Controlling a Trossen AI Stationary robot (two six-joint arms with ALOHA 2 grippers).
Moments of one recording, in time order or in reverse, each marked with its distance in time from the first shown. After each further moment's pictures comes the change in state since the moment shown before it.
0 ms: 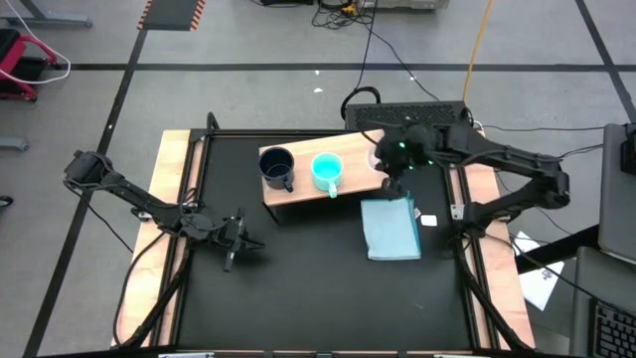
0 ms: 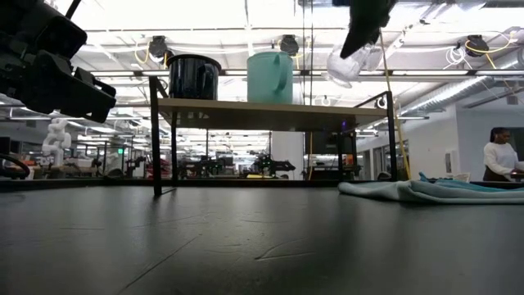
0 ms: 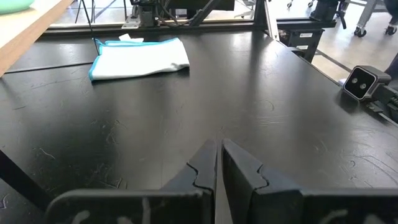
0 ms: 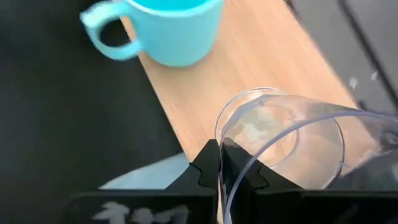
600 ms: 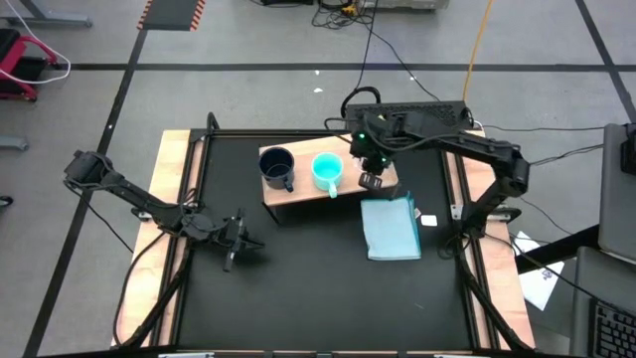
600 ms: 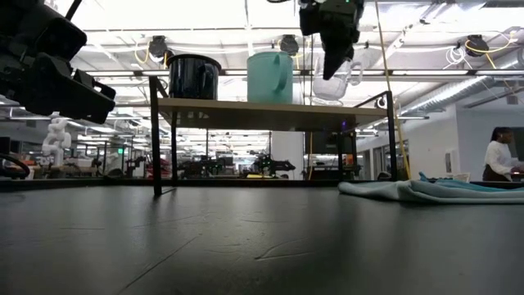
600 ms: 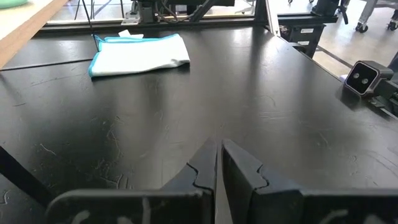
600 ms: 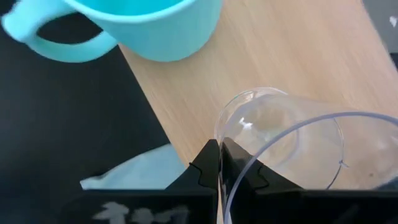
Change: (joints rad) left arm 0.000 0.000 0.000 -0.015 0.000 0.001; right arm -0.049 0.338 0.290 -0.228 -0.073 0.012
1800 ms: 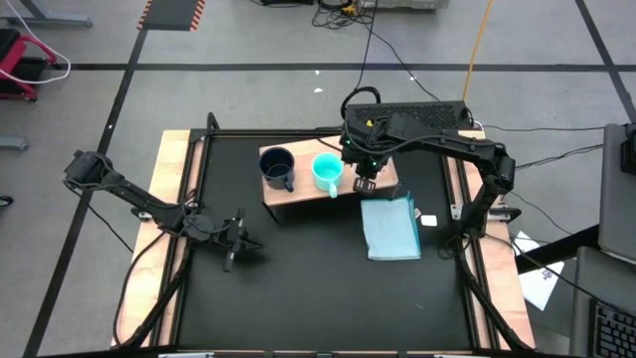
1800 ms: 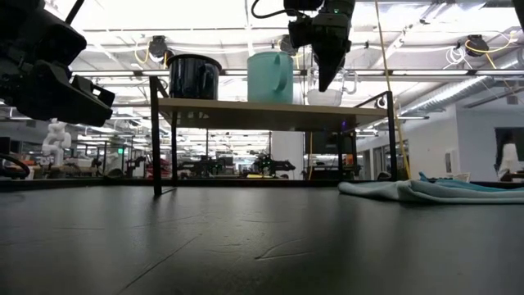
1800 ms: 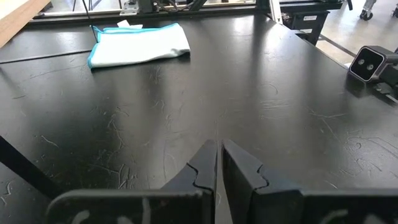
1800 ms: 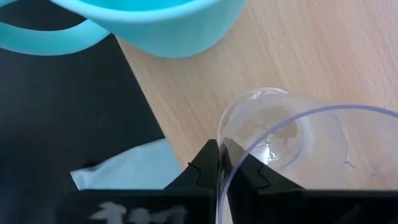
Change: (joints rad) left arm 0.000 0.000 0.000 -0.038 0.000 0.008; right arm 0.022 0.117 0.058 -0.052 0.005 -0.037
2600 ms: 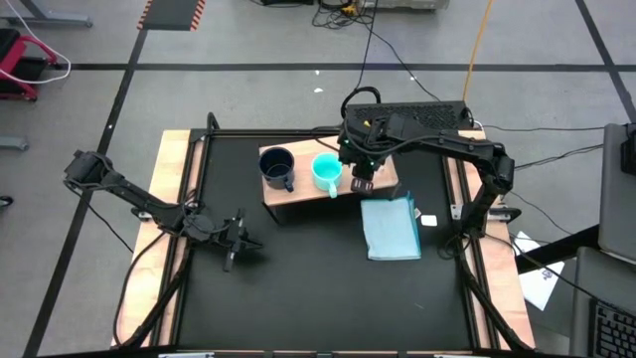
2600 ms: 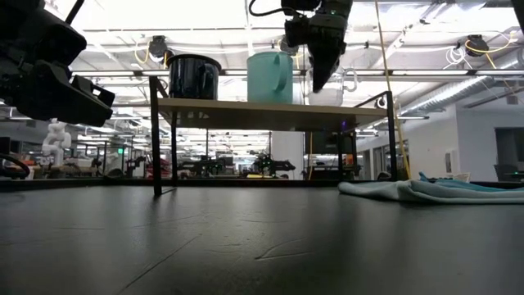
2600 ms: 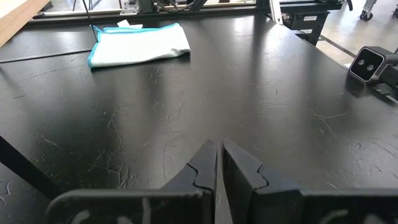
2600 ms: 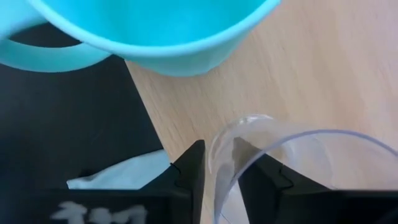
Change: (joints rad) left arm 0.000 0.000 0.000 0.000 0.000 -0.003; right arm 0.000 0.001 -0.001 0.046 -0.004 -0.035
